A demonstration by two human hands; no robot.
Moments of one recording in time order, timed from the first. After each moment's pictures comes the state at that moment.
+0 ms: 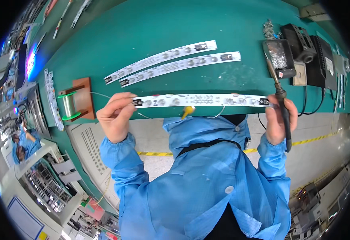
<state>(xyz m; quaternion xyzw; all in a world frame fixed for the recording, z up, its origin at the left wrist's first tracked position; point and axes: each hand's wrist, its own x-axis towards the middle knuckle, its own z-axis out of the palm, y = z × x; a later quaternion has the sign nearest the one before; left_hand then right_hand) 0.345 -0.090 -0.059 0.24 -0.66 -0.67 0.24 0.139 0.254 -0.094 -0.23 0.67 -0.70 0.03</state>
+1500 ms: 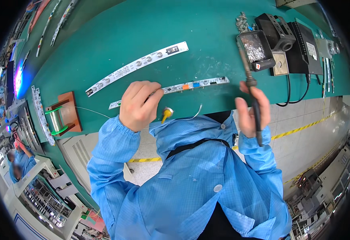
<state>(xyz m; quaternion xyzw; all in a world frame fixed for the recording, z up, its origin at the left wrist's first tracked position) 0.255 -0.055 -0.078 -0.10 -0.95 -0.23 0.19 0.144 0.235 -0.099 -0.30 0.76 -0.58 -0.01</state>
